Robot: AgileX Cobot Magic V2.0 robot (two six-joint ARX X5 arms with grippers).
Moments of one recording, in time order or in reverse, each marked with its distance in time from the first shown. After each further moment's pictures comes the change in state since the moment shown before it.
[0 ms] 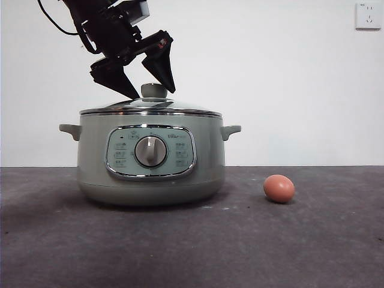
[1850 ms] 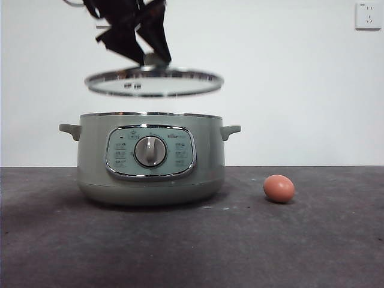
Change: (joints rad) left arm -0.006 0.023 0.259 -0.211 0.048 0.007; right arm 0.000 0.037 0.000 0.003 0.000 0.000
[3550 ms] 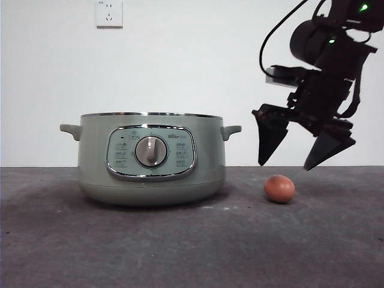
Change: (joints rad) left arm 0.319 -1.055 -0.495 -0.432 0.072 0.022; right arm 0.286 0.881 0.082 0.540 0.307 -0.024
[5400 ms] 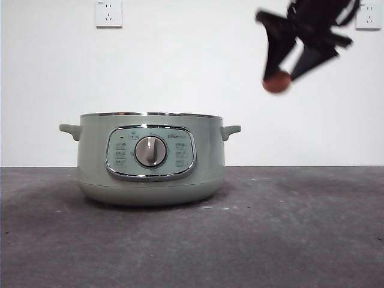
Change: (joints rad) left arm 0.000 -0.058 0.000 -0.041 -0.024 -0.007; right arm 0.073 -0.227 0.212 -0.148 0.049 0.065
